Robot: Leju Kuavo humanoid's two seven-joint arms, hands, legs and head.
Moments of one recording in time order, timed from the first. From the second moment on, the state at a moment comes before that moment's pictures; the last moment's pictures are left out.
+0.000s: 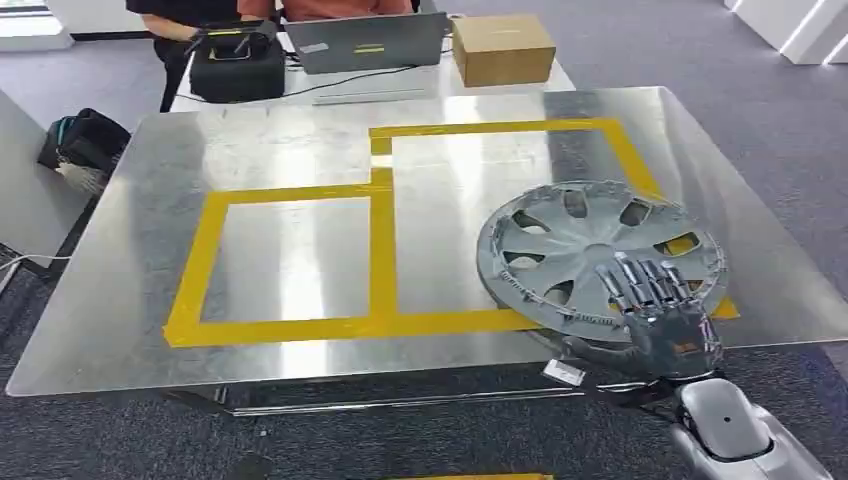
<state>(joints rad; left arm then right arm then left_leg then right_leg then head) -0.07 -0.13 0.88 -0.19 -1.11 0.29 -0.43 -0.03 -0.34 0.34 -1.47 1.56 -0.60 0.12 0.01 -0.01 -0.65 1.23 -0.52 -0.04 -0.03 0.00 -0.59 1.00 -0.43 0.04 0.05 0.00</state>
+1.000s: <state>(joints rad) -0.08 -0.13 0.88 -0.19 -1.11 0.29 -0.44 0.03 -0.34 0.31 -1.52 1.46 -0.53 0.10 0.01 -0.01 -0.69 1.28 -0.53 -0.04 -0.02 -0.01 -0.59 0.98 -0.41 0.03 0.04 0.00</state>
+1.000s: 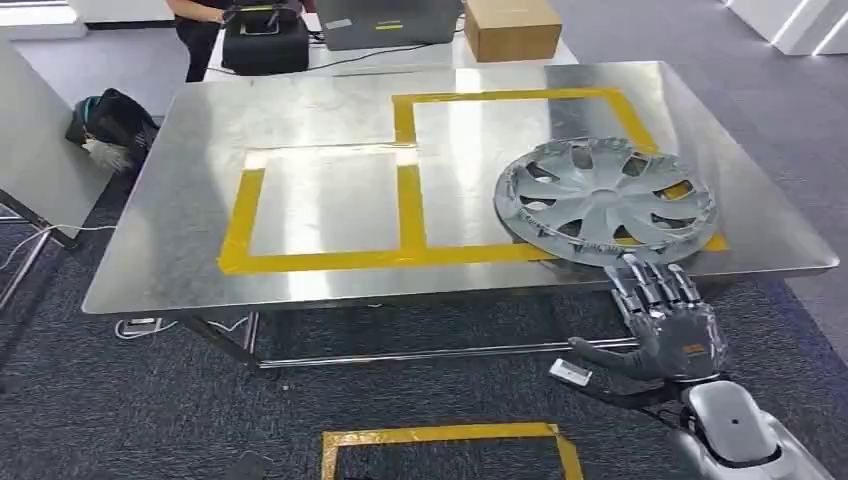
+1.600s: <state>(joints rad) -0.08 -0.14 0.88 -0.19 -1.11 0.29 -0.43 0.13 -0.38 0.24 -1.61 1.42 -0.51 0.10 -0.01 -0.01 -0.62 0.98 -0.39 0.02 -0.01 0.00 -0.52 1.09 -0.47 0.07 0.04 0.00</state>
